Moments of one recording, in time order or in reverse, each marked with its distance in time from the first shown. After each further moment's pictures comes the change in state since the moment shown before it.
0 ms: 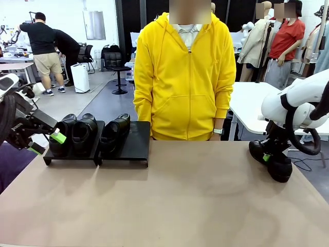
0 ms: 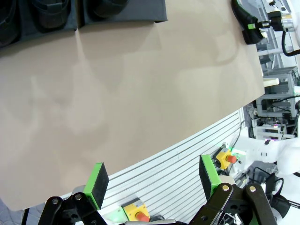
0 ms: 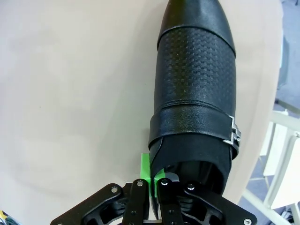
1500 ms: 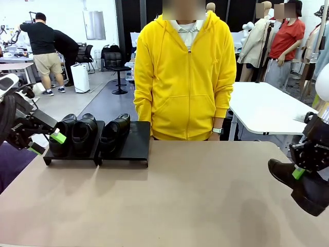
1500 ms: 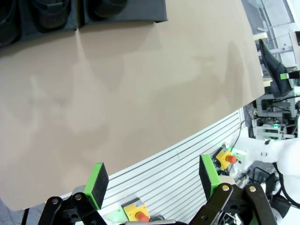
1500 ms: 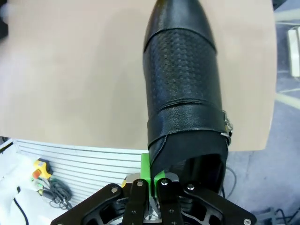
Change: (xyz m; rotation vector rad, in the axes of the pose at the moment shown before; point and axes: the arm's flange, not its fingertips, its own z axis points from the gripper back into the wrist) left arm 0.000 0.000 0.000 0.000 0.001 0.001; right arm -0.207 0.075 0.137 0.115 0.121 -0.237
